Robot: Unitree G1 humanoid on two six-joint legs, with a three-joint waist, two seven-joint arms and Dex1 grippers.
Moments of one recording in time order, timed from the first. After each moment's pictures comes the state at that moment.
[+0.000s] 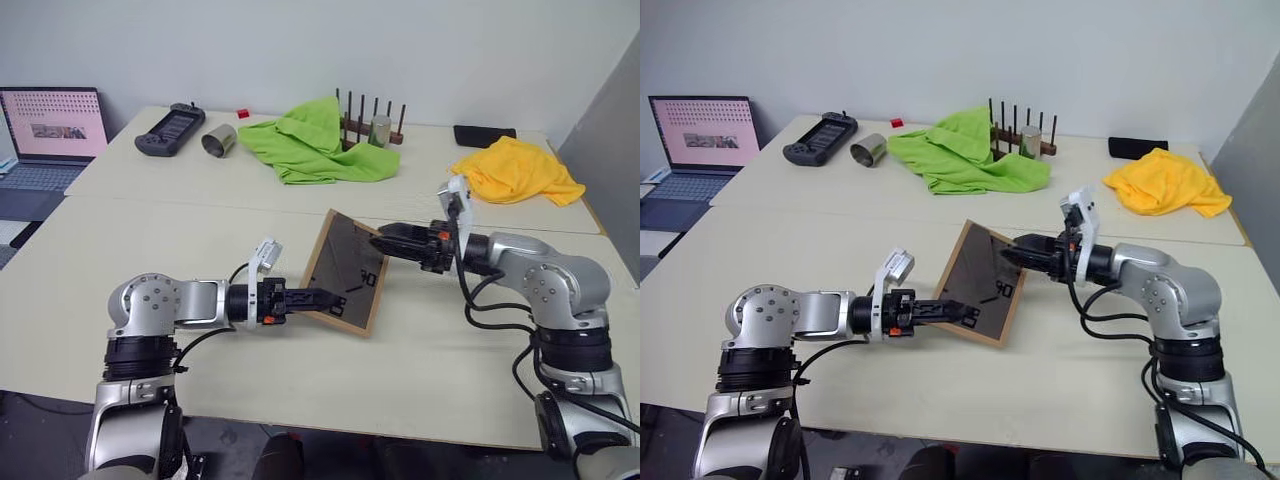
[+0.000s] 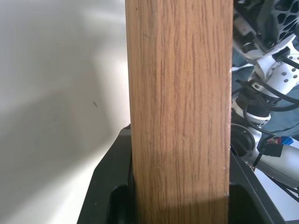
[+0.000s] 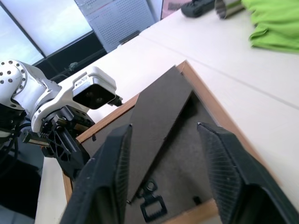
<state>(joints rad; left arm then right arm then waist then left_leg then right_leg) -0.58 0.48 0.20 0.08 -1.11 1.58 -0.58 -0.66 -0.42 -0.05 -0.12 0.62 1.01 0.80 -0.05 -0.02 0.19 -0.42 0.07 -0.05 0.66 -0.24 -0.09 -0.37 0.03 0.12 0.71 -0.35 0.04</state>
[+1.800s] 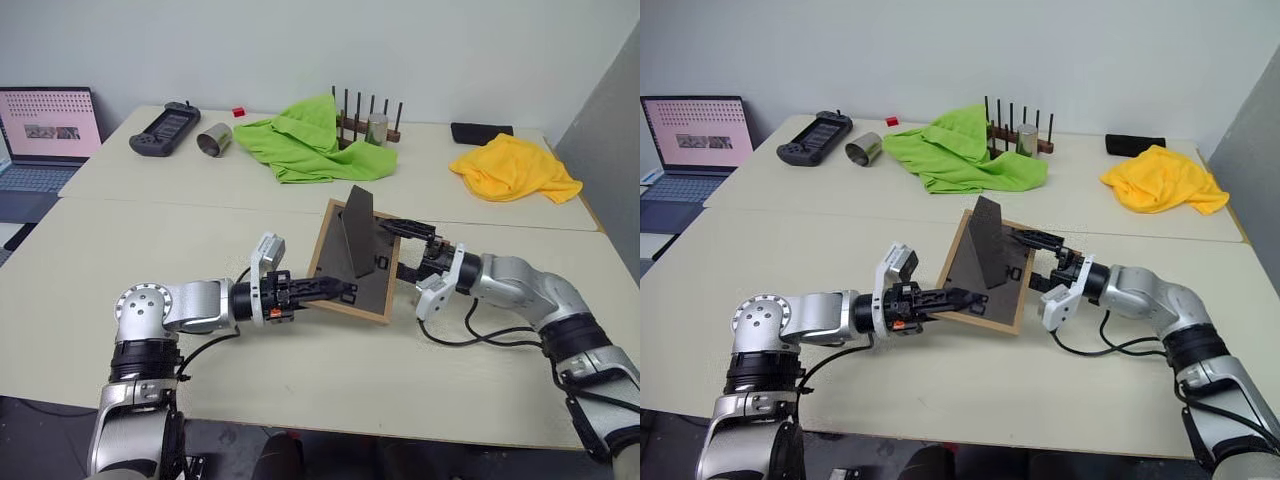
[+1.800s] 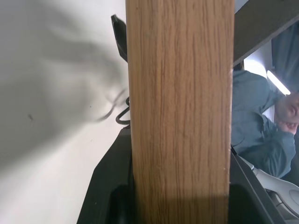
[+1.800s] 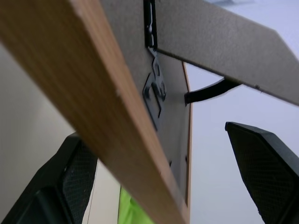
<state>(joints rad) -0.54 0.50 0.15 0.22 -1.84 1.49 -0.03 -0.72 -0.62 0.30 0.53 -0.77 -1.09 0.05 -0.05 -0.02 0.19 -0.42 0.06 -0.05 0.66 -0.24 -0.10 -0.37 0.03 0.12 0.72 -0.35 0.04</state>
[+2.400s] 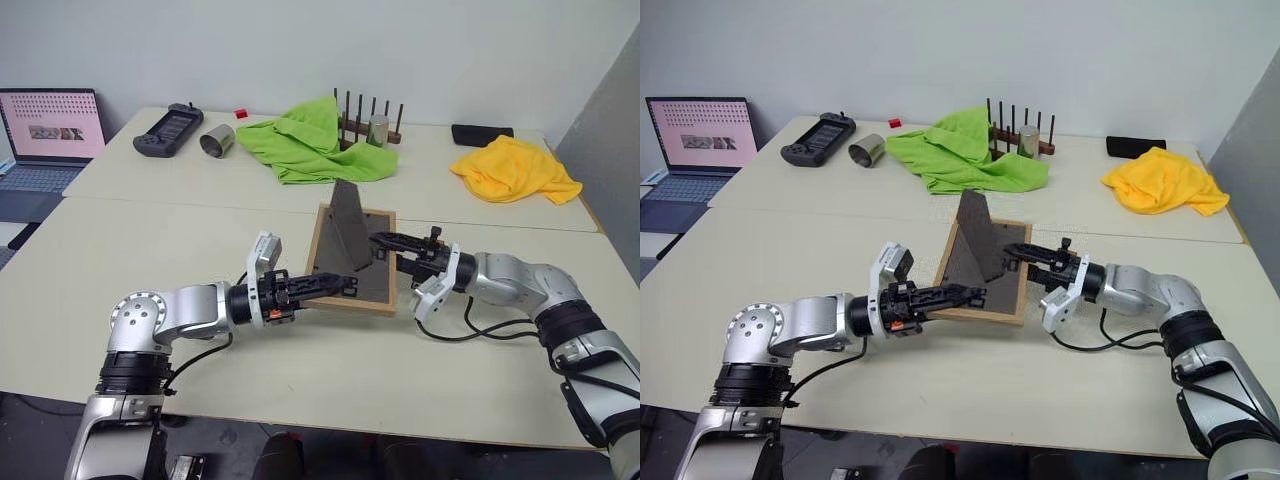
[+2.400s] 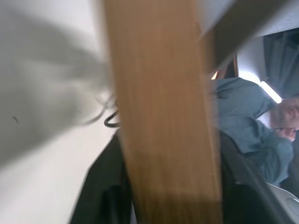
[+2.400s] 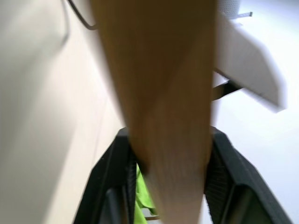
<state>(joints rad) -0.49 0.59 0.08 0.12 -1.96 1.34 -0.01 -0.78 -0.63 0.37 0.63 -0.87 -1.17 -0.11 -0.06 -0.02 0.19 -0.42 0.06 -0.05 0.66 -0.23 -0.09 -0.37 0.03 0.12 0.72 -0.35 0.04</state>
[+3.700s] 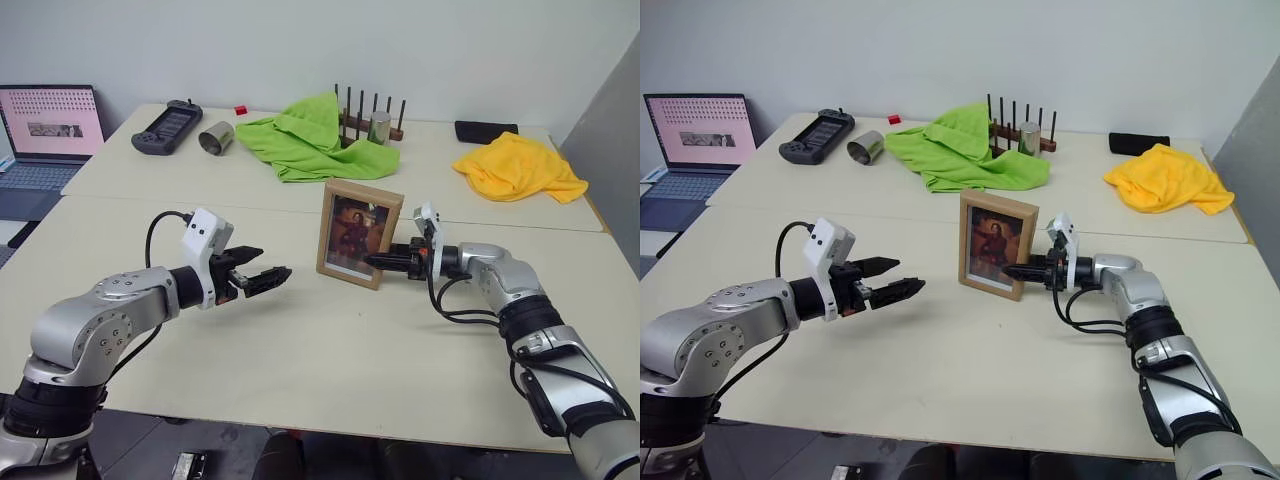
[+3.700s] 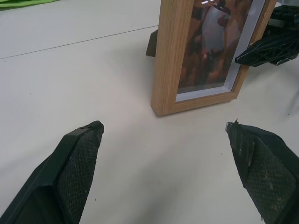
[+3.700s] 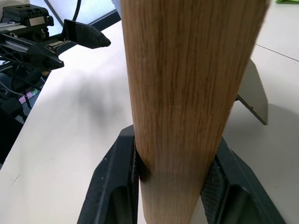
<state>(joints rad) -0.34 0.84 0.08 -0.27 -0.83 0.86 -0.54 -0.80 -0.43 0.19 0.64 0.45 0.36 1.16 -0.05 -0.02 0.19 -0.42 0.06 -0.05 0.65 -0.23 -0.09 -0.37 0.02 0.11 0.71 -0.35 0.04</state>
